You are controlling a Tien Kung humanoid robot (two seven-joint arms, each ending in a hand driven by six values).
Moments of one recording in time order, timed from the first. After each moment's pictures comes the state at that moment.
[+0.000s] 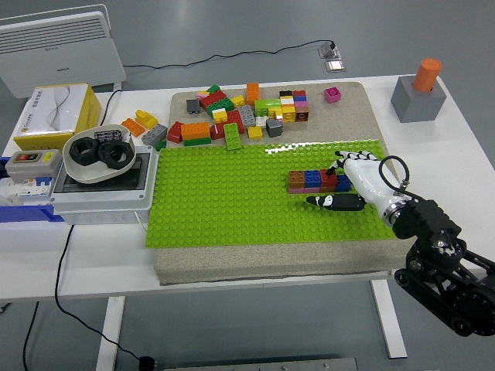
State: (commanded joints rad) left arm -0.01 0.06 -2.10 -0.27 2.23 0.06 0.20; right arm 0.39 -0.26 0.83 1.24 -2.14 -0.12 -0.25
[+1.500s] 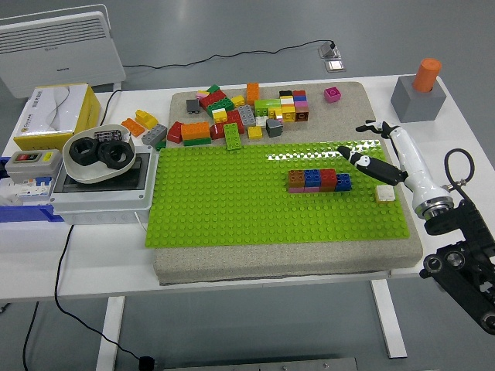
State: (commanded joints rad) left arm -0.01 0.05 -2.09 -0.27 2.24 0.06 0.22; right arm 0.19 -0.27 1.08 1.39 -1.66 -0.37 -0.01
